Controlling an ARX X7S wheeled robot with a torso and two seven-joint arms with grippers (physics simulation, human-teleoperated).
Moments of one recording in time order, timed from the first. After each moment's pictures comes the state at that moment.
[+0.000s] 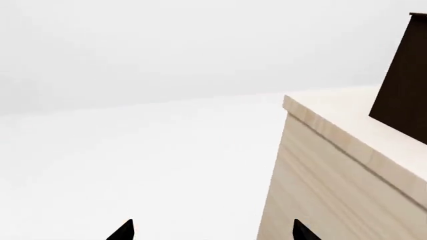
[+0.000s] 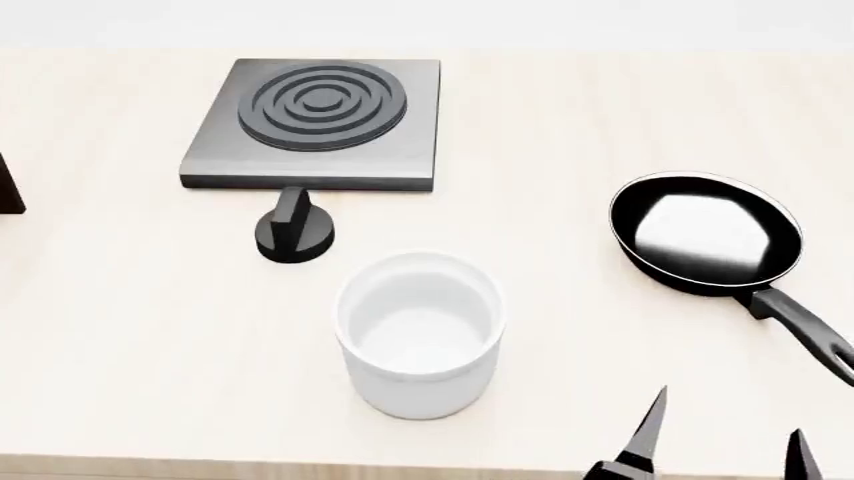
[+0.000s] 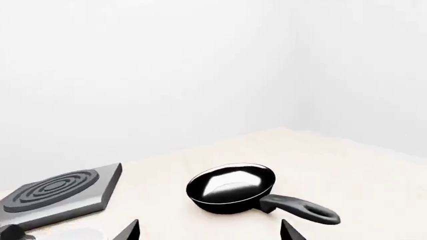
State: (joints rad) left arm 0.27 -0.07 -0.53 0.17 -0.34 -0.04 -0.70; right arm -0.05 0.15 0.06 -0.39 0.29 0.12 0.29
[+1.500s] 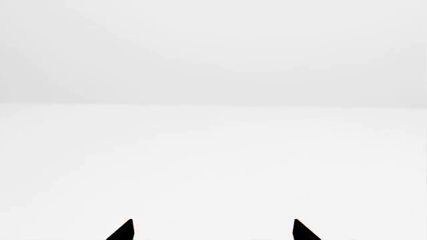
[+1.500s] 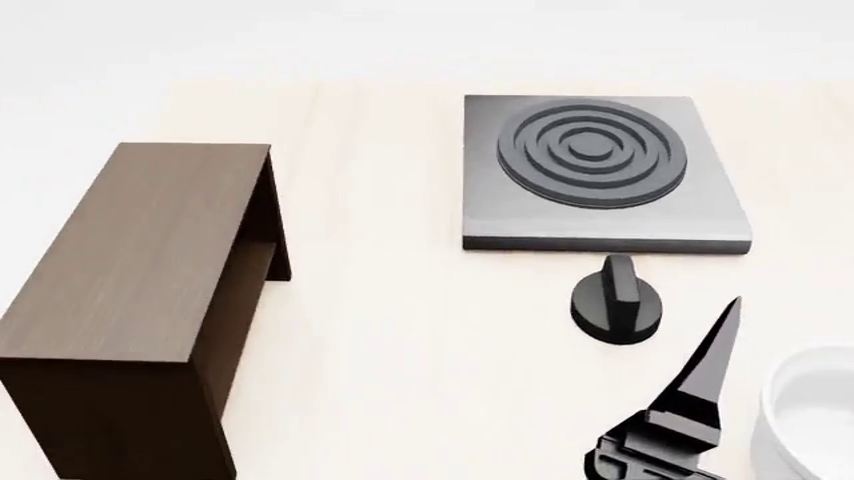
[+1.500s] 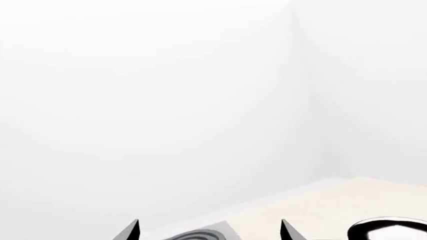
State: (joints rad) left arm 0.35 -0.11 -0.55 0.10 -0.51 0.09 -0.78; right arm -0.01 0.26 0.08 -0.88 0.39 0.39 0.50
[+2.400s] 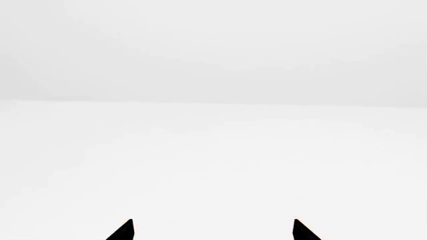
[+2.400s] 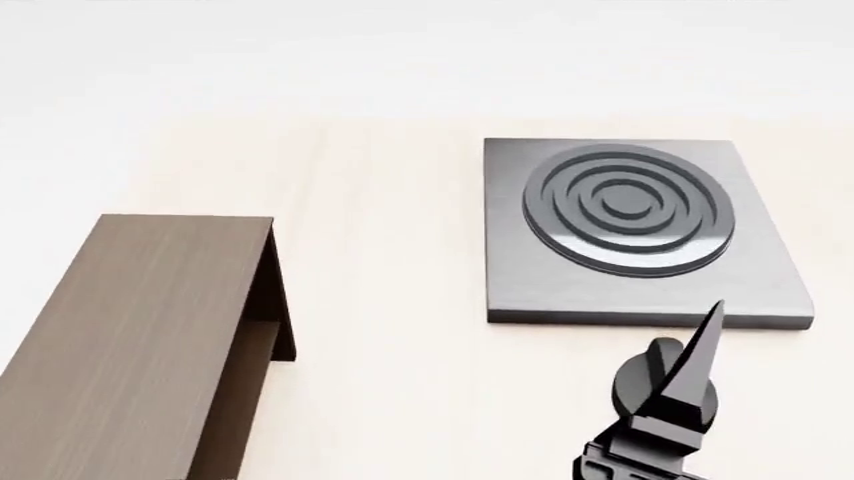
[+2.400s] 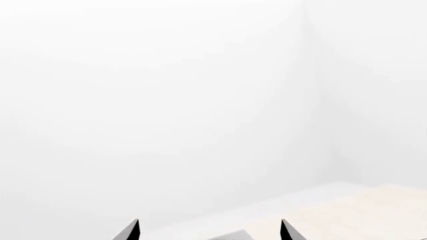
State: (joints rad) left arm 0.36 -0.13 -0.52 0.09 -0.54 0.12 -0.80; right arm -0.02 0.29 0.04 -0.86 0.37 0.36 0.51
